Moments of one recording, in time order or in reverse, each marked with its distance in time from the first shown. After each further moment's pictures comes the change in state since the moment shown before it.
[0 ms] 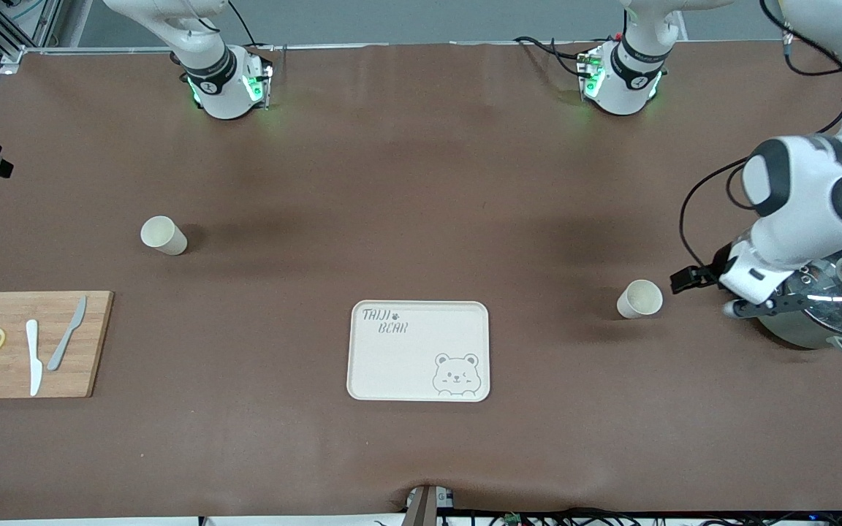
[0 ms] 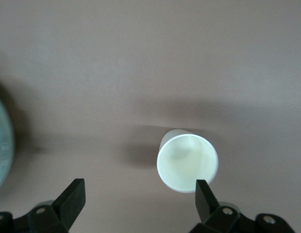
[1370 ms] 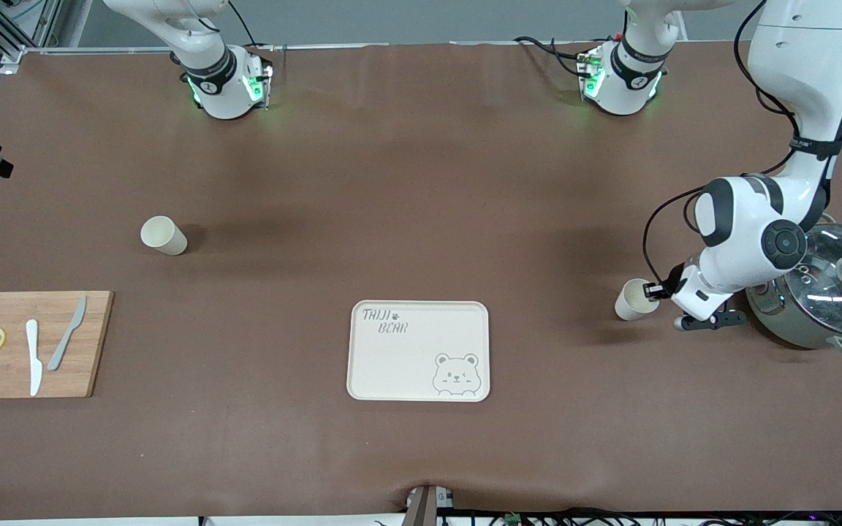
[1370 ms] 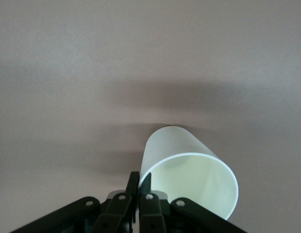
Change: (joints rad) left arm -0.011 0.139 -0.036 0.031 -0.042 0.053 0.002; right arm -0.001 0.000 -0.001 0.000 0.000 0.000 0.000
